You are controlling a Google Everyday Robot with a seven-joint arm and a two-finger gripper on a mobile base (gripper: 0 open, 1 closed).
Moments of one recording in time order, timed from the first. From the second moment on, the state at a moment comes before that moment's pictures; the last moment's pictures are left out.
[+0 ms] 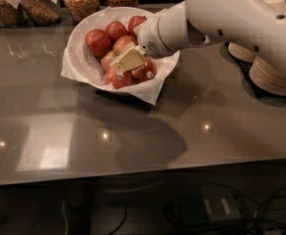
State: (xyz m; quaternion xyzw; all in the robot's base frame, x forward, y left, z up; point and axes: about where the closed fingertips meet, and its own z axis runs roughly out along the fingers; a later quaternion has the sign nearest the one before) arm 0.622 0.024 0.942 -0.50 0.72 0.13 0.46
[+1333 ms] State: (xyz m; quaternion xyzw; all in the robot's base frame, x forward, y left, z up) arm 0.654 0.032 0.921 -0.47 0.73 0.13 0.47
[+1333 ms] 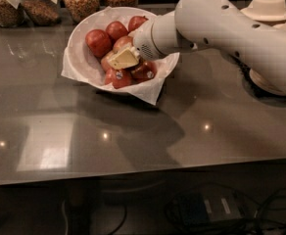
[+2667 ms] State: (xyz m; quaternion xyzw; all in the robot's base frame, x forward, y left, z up) arm 0.651 0.040 0.938 -0.50 0.71 0.12 0.47
